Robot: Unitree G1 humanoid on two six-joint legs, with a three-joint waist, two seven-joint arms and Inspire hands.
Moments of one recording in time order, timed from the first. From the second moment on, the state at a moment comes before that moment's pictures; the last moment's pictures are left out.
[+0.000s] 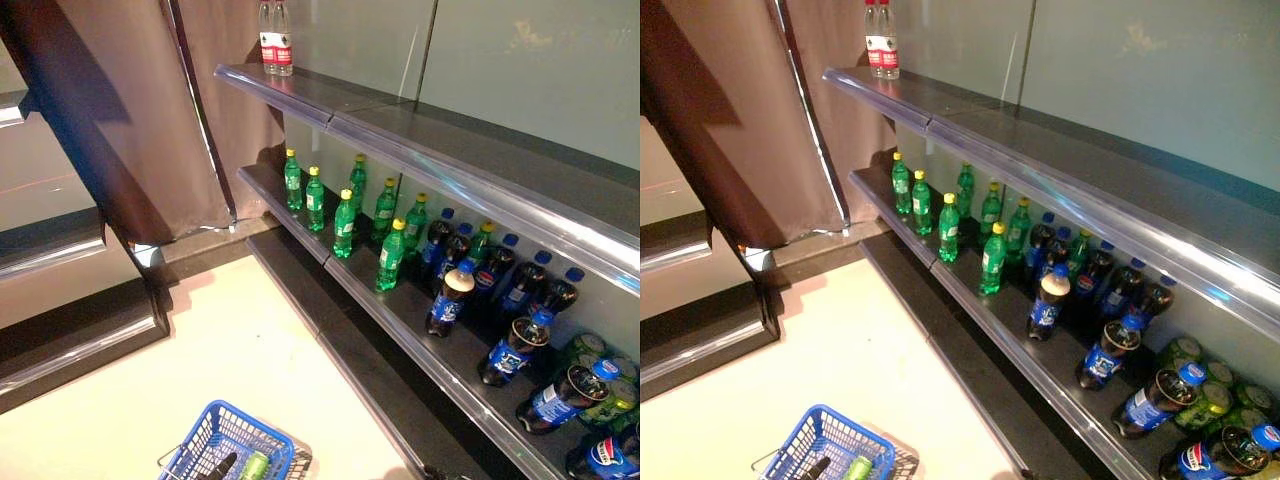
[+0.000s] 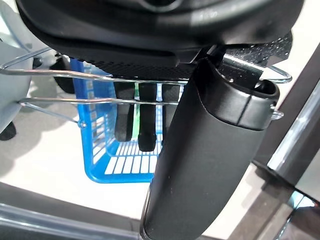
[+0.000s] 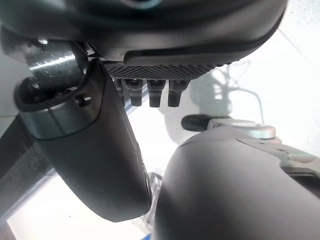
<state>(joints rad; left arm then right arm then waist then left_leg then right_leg) 0.09 0.22 0.13 1.32 -1.08 -0.07 -0.12 0.02 -0.23 0.10 1.33 0.25 -0.09 0.19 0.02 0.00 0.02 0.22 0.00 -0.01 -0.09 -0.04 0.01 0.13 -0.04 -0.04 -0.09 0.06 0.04</state>
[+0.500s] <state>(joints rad) 0.09 0.21 0.13 1.33 -1.07 -0.08 -0.09 0.02 -0.24 0.22 1.21 0.23 -0.21 0.27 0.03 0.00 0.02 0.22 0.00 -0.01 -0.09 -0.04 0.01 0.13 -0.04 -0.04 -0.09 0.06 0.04</state>
